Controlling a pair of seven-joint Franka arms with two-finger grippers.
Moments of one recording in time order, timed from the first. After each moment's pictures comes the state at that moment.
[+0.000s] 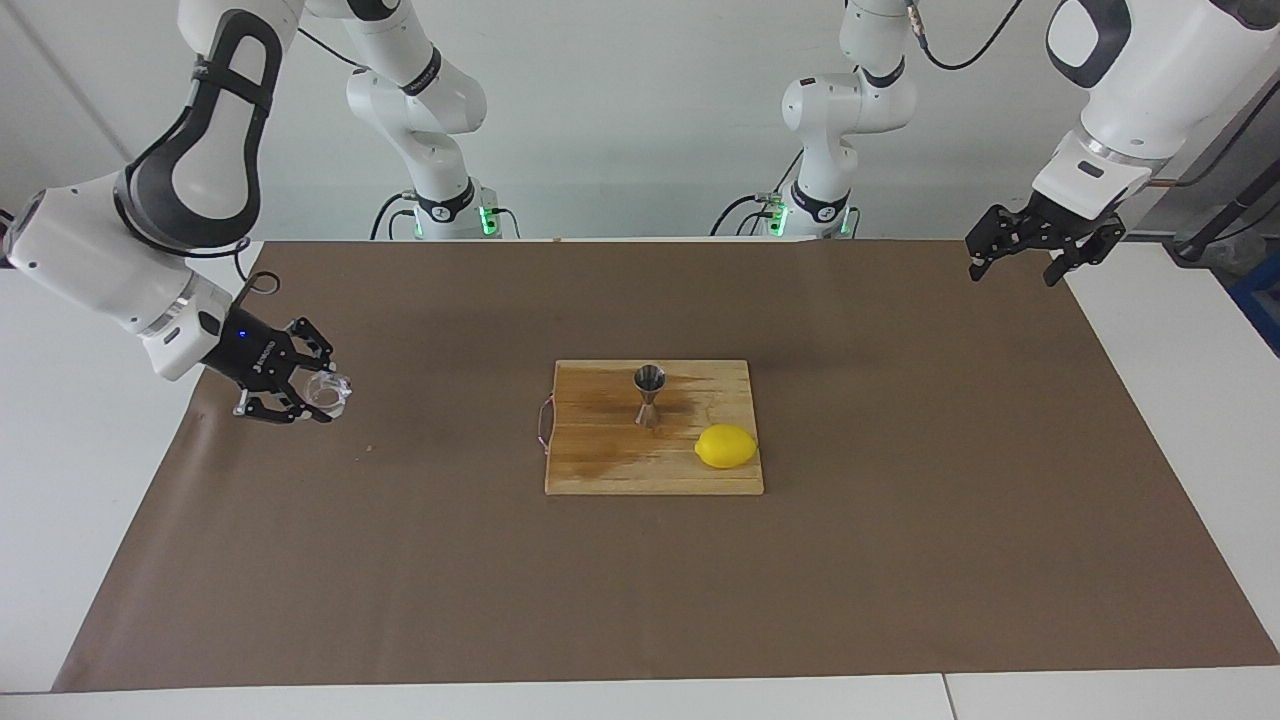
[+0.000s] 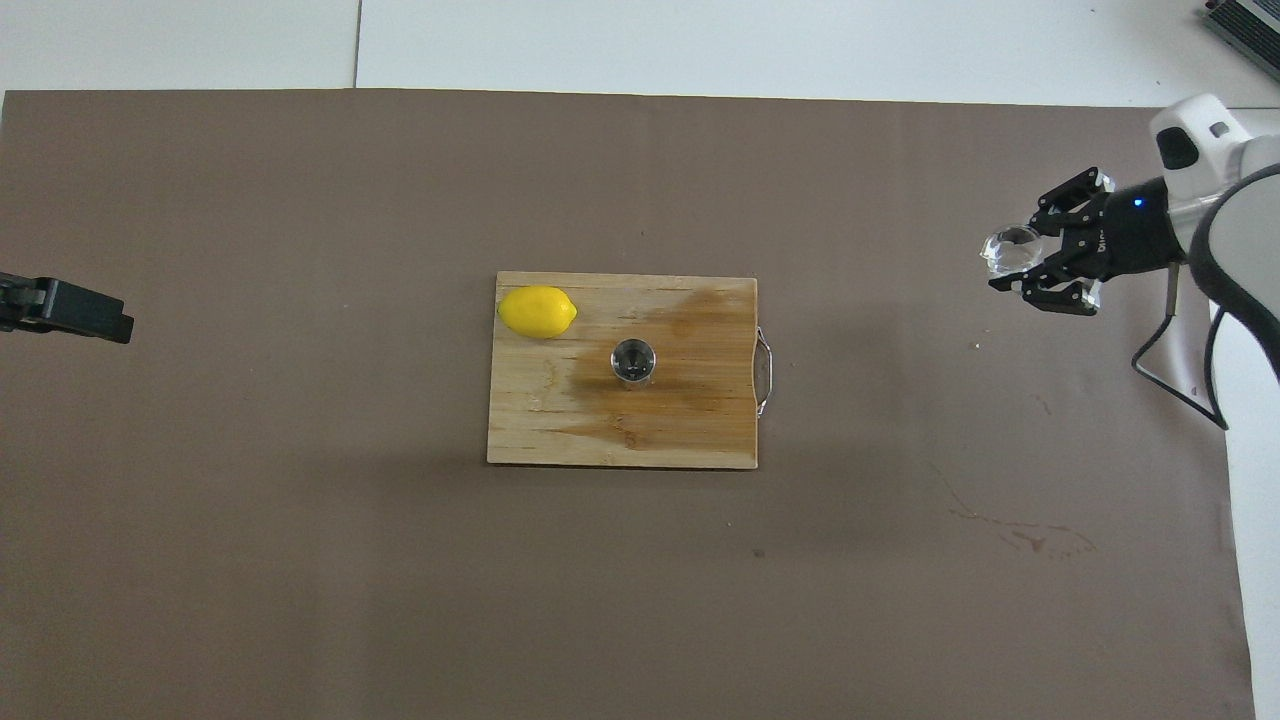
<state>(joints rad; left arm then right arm) -0.01 0.01 0.00 -1.57 0.00 1.56 0.16 -0.21 0.22 -0.08 -1.80 0.63 1.86 -1.84</state>
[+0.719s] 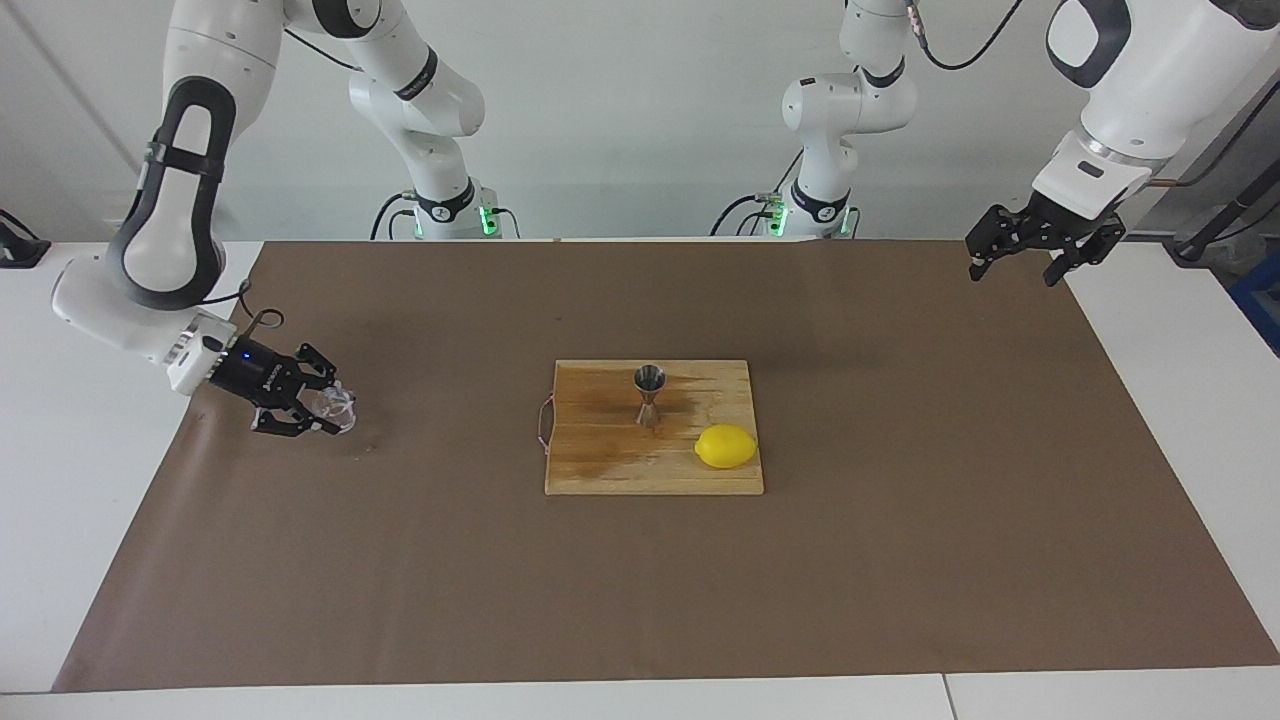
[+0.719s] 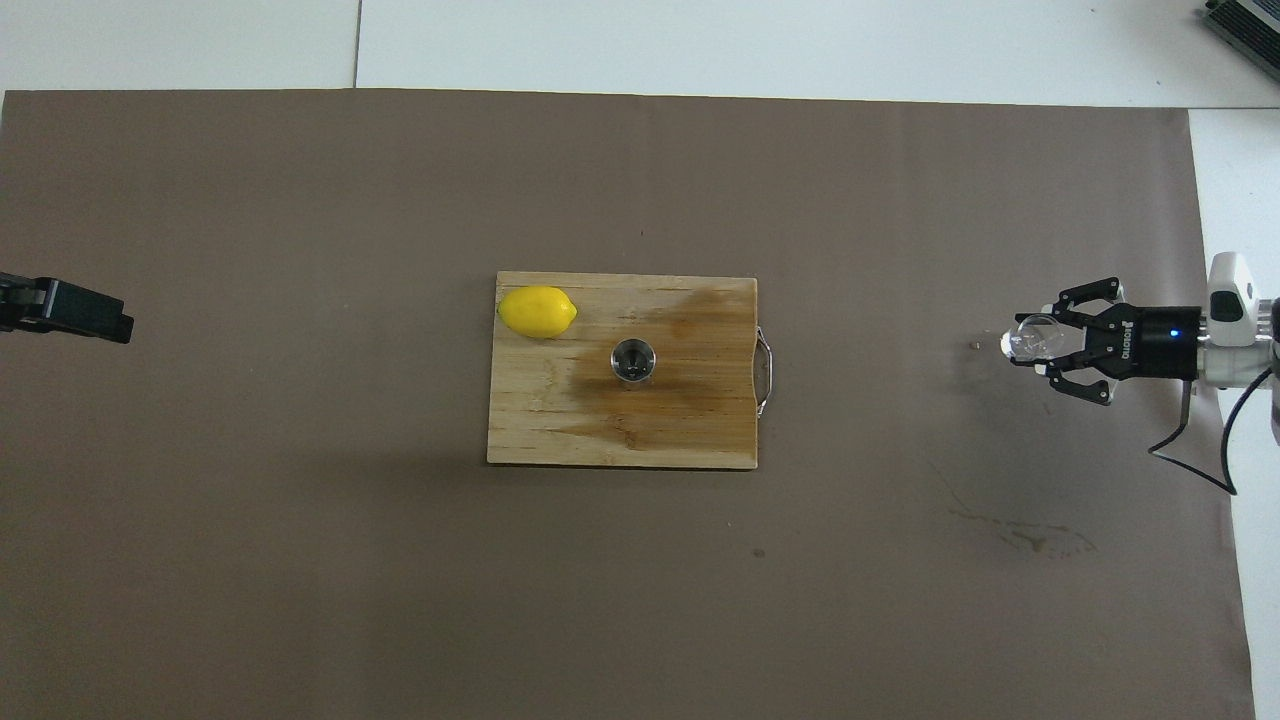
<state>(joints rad) -0.01 0.01 0.00 -1.57 0.00 1.56 0.16 -0.31 0.35 -0.08 -1.95 0.92 1.92 -2.25</state>
